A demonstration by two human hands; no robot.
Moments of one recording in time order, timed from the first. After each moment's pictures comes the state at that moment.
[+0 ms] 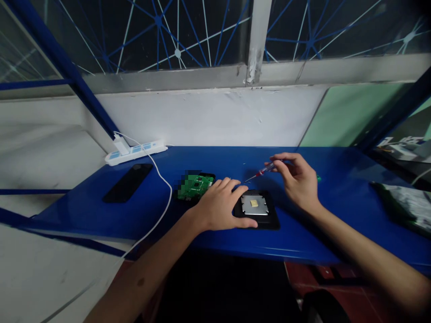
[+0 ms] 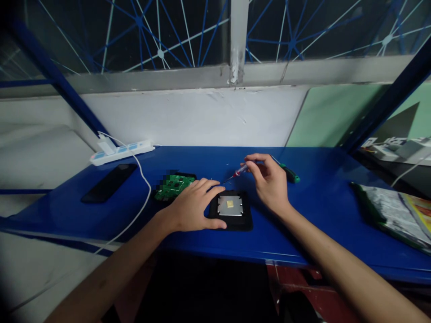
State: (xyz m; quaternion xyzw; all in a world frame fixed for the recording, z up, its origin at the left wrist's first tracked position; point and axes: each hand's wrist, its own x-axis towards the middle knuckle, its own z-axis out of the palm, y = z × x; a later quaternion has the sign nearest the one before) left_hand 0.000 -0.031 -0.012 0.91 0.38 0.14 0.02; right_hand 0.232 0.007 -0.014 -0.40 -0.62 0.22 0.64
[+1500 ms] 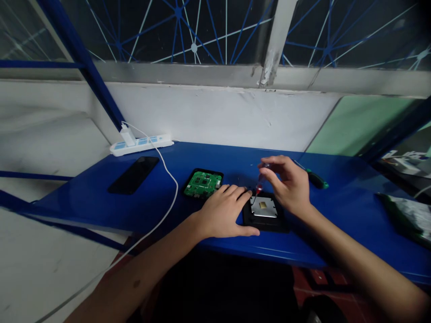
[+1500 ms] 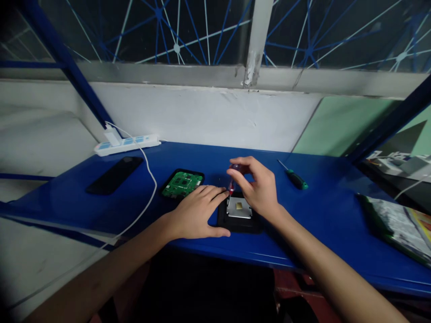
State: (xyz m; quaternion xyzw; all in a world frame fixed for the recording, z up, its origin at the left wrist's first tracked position) left_hand -0.010 -0.044 -0.027 0.92 0.37 0.16 0.00; right_hand 0.190 -0.008 0.008 -0.36 -0.74 0.14 0.55
